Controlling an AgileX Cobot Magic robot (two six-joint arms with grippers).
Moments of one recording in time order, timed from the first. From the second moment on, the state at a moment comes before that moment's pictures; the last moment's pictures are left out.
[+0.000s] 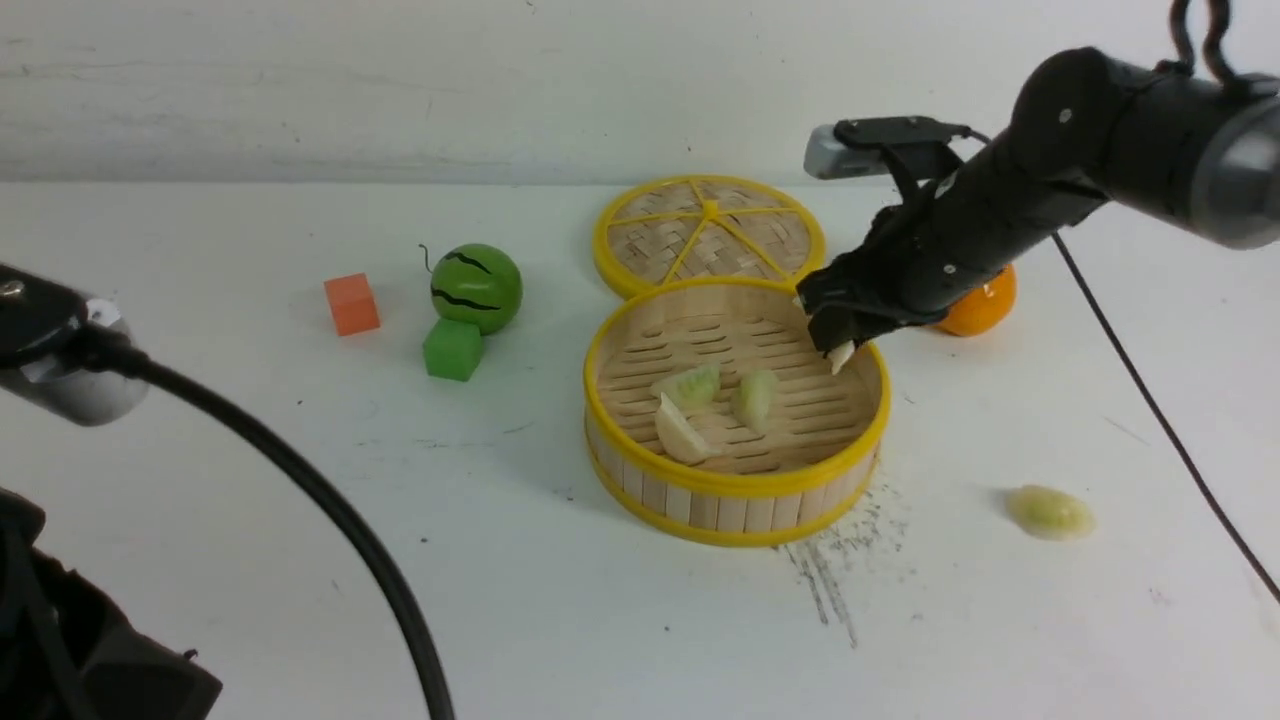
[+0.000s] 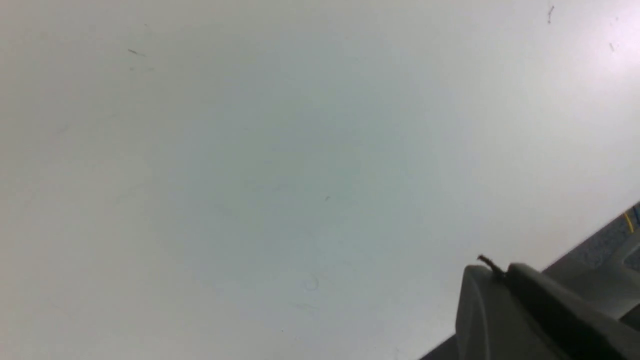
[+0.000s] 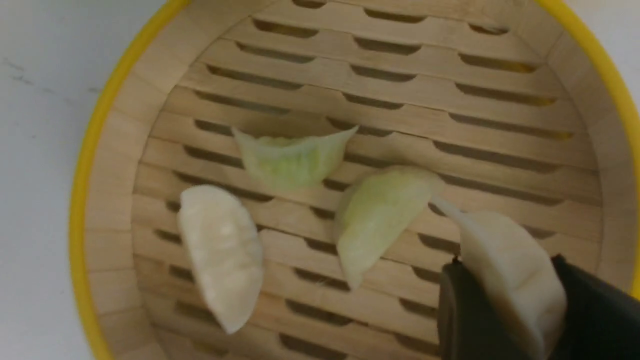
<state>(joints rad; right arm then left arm) 0.24 2.07 -1.73 0.40 0.78 -0.27 -0.52 0.88 -1.02 -0.16 1.24 -0.02</state>
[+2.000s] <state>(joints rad) 0.18 1.97 -1.55 0.11 0.99 -0.26 -0.52 0.88 -1.02 -0.28 1.24 0.13</state>
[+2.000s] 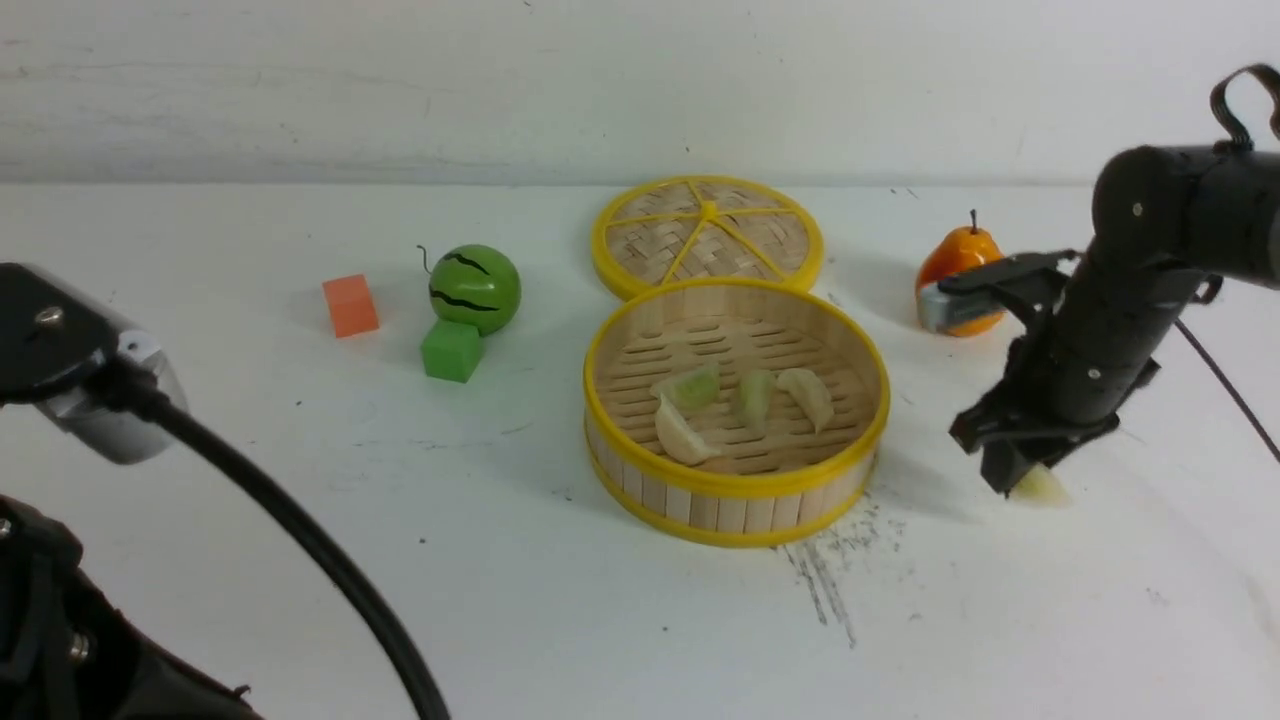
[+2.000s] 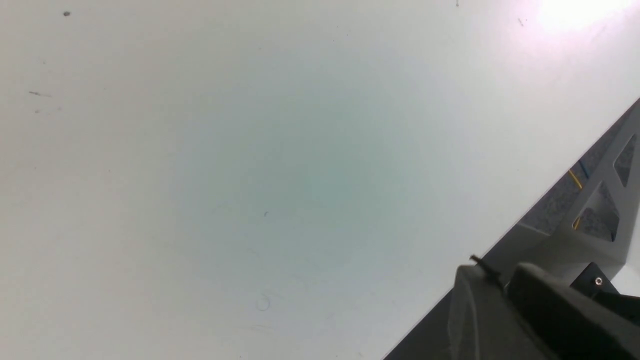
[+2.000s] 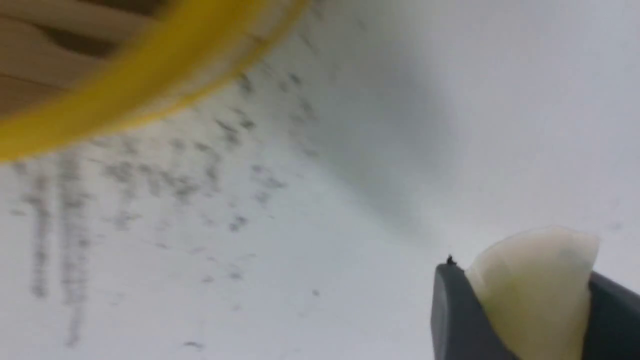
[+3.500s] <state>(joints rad) 0.63 1.24 -1.21 0.28 0.49 -0.13 -0.52 -0.02 -0.57 0.07 0.99 -0.39</state>
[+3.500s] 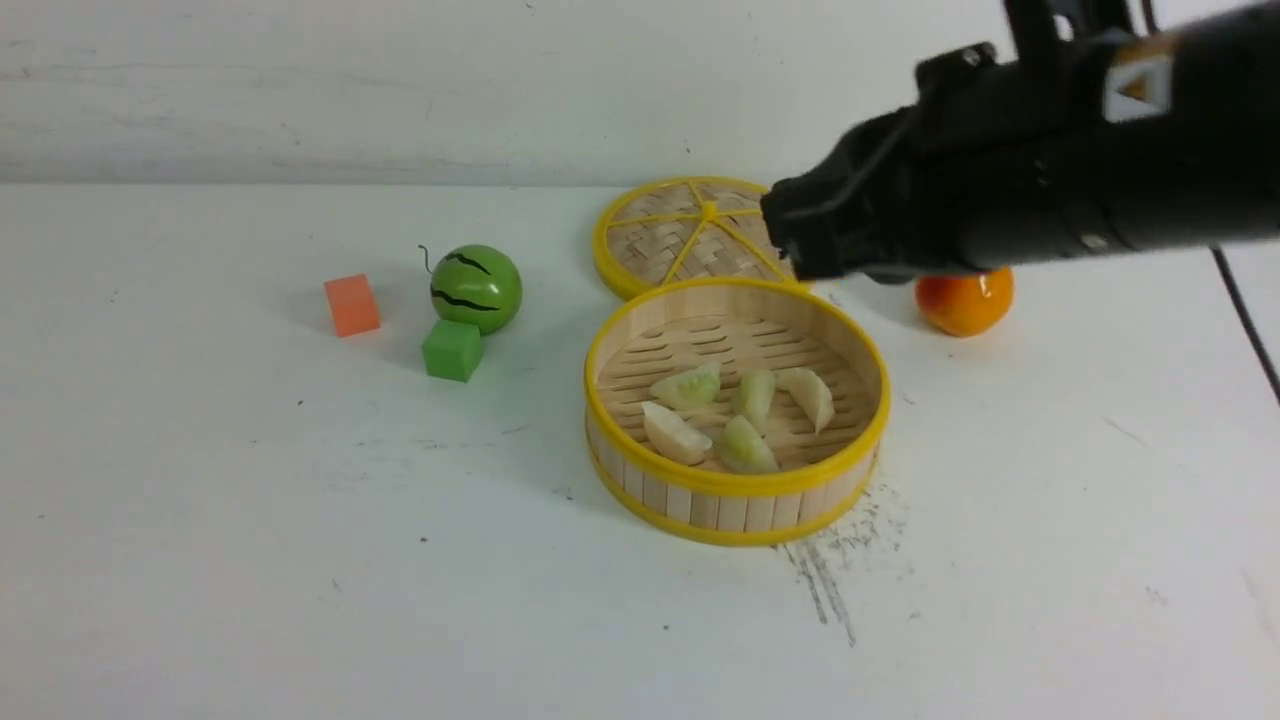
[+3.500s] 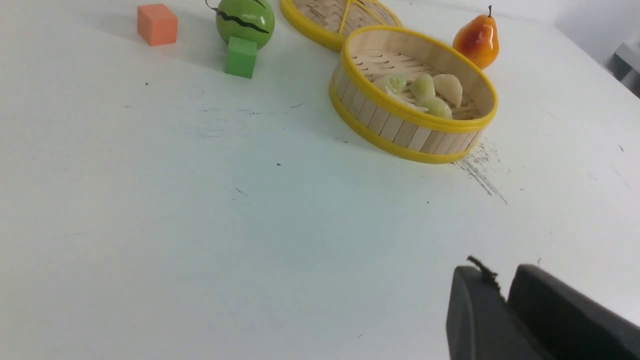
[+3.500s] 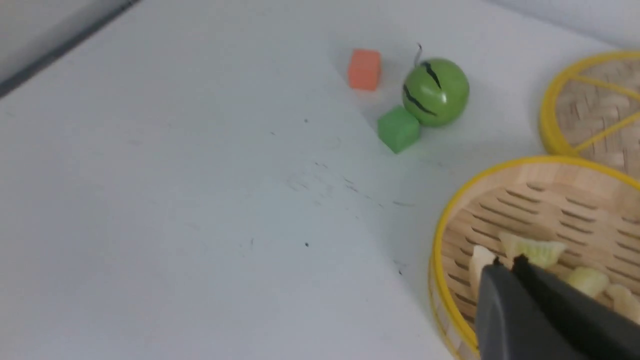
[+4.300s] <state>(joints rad) 0.67 0.73 -0.74 0.28 0.08 -0.16 -0.52 -0.02 -0.52 0.07 0.98 -0.39</state>
